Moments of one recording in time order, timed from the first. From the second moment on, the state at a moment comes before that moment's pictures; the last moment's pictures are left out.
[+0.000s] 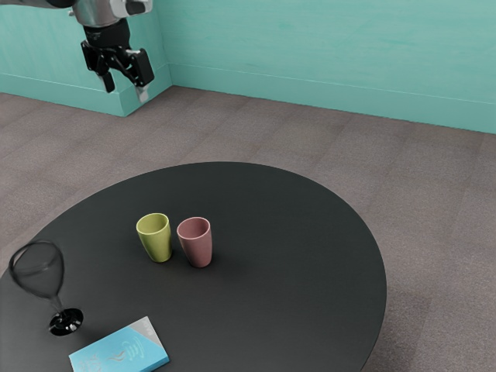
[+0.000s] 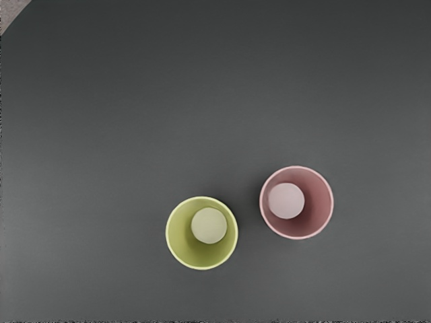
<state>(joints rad) -0.36 0.08 0.43 -1.37 0.02 1.53 0.15</state>
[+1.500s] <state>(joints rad) -0.18 0.32 0.40 -2.03 -0.21 2.29 0.21</state>
